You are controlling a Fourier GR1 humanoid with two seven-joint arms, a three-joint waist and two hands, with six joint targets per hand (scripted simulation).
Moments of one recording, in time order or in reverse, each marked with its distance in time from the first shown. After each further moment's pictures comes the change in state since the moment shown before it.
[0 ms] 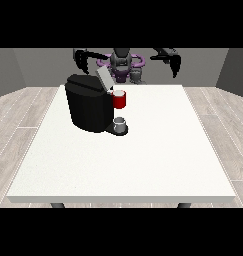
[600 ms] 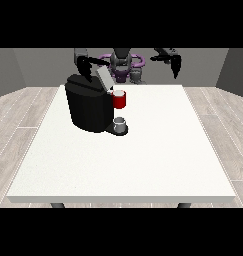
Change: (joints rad) left arm 0.070 0.029 -0.031 -0.171 0.037 0.041 0.059; right arm -0.138 -0.002 0.007 0.129 0.039 0.022 -0.026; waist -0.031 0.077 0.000
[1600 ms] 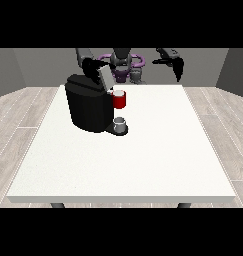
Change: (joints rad) left arm 0.009 0.047 -0.010 -0.014 0.021 0.037 -0.028; right arm -0.141 0.023 0.003 0.097 0.050 -0.009 -0.061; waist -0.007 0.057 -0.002
